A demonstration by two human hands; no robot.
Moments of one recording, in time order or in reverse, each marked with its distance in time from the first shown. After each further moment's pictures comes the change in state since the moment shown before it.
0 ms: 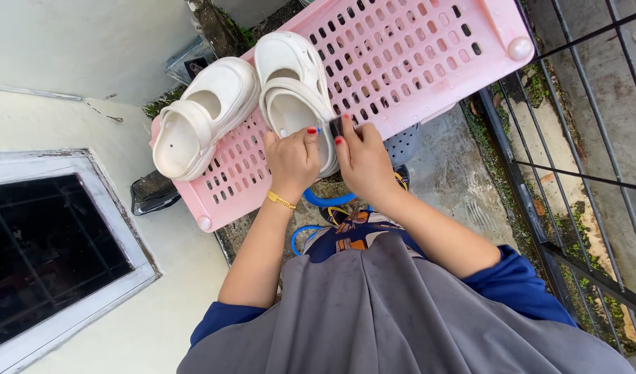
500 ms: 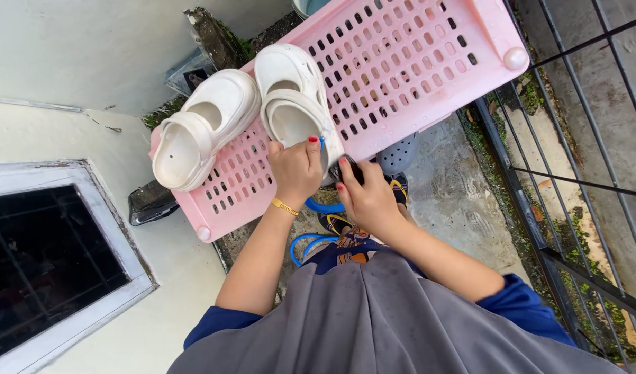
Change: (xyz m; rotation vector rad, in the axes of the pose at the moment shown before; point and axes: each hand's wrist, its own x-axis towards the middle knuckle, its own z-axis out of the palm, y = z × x) left_hand -0.003 0.001 0.013 -0.064 0.011 -0.050; right_hand -0.054 0.014 0.018 -0.262 0.223 -0.336
